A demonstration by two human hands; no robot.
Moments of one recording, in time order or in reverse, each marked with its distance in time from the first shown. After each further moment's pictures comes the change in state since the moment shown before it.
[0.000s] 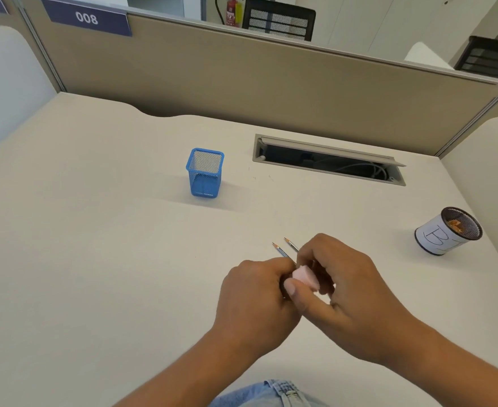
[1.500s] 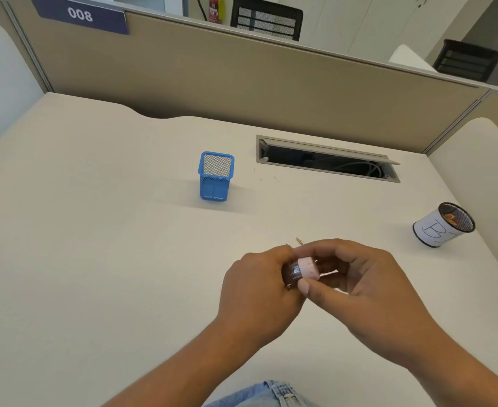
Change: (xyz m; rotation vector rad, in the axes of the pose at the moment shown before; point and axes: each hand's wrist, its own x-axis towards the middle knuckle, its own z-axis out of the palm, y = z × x) left_hand 0.004 -0.030 -0.050 -0.095 -0.108 -0.019; right_hand 0.016 -0.057 0.023 0.452 0.090 0.422
